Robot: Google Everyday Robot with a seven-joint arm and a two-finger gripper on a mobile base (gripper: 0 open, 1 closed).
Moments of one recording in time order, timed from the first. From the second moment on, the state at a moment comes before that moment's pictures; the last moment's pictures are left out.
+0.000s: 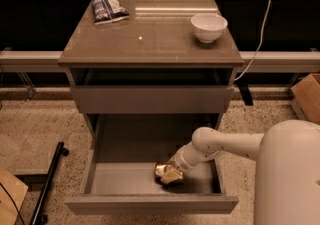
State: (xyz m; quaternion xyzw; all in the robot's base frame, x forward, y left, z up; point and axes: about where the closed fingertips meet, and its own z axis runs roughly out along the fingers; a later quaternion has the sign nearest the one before) arm 0.546 -0.048 0.378 -0.52 0.81 0.24 0.16
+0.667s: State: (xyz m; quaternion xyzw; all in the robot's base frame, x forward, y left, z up) arm 0.539 -0.064 0.412 -0.51 0.82 0.20 0.18
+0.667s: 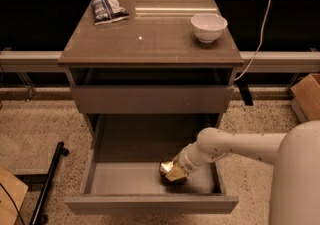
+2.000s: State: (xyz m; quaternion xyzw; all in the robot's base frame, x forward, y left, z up) arm 0.565 -0.167 0.821 -0.58 0.75 0.04 0.33
